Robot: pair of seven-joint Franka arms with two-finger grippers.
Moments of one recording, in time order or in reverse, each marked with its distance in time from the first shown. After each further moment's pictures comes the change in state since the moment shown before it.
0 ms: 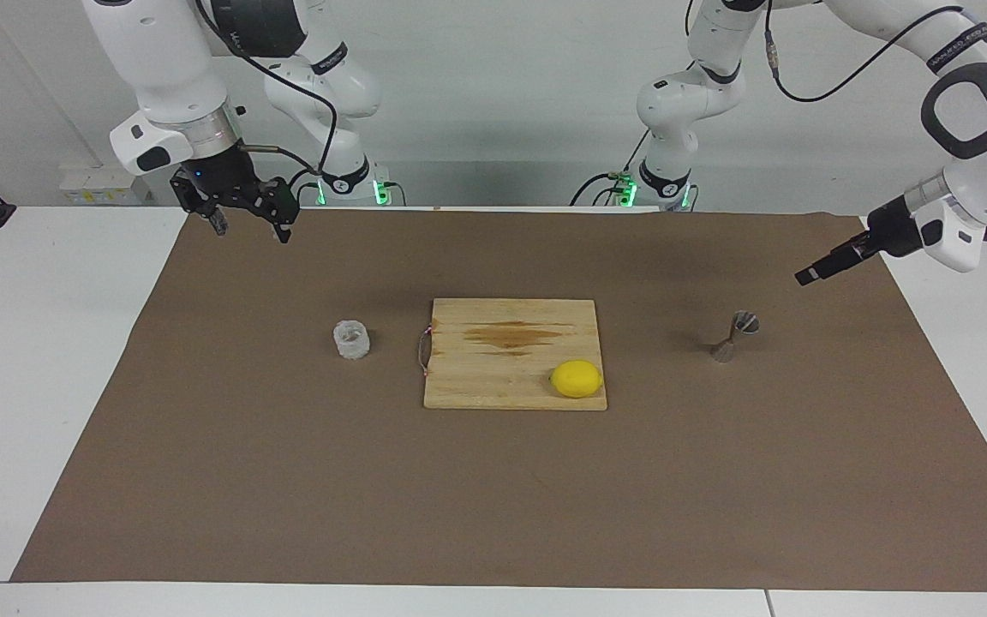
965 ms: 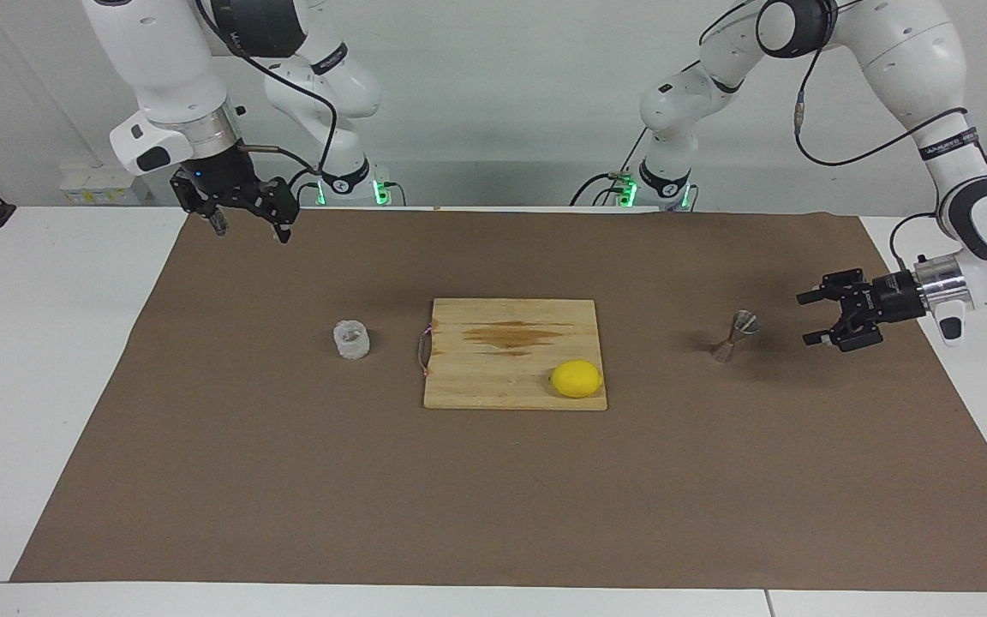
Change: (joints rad) left arm 0.142 0.268 0.000 -0.001 -0.311 -0.002 -0.348; right arm 0.000 0.000 0.000 0.000 0.000 0.000 0.000
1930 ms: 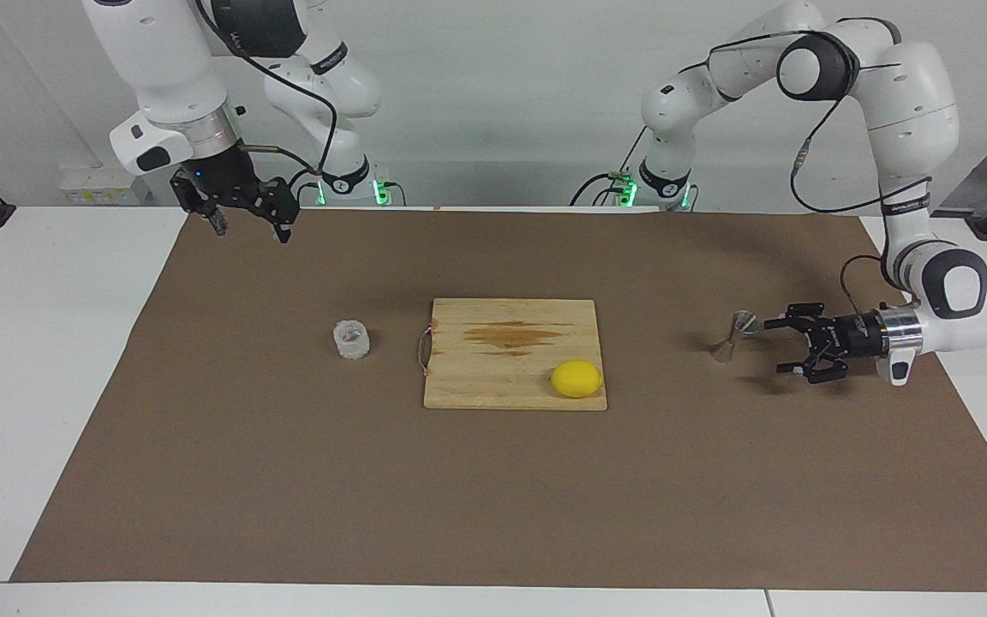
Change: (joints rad) left arm 0.059 0.200 -0.008 -0.038 -0.243 -0.047 -0.010; right arm 0.000 0.000 0.000 0.000 0.000 0.000 0.000
